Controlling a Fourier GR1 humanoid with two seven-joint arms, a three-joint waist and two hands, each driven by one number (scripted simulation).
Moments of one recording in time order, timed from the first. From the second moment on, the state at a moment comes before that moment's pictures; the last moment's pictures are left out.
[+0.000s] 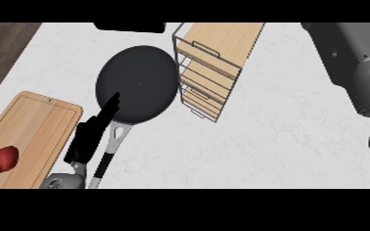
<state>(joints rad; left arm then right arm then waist) -0.06 0.15 -0.07 -1.37 -0.11 -0.11 0.05 -1.49 -0.34 -0.60 -0.16 0.30 0.27 -0.24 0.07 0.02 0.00</state>
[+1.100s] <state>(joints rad) -0.09 0.14 -0.08 -1.38 -0.12 -0.12 0.04 -1.26 -0.74 -0.63 -0.17 0.29 0.53 -0.31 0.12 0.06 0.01</state>
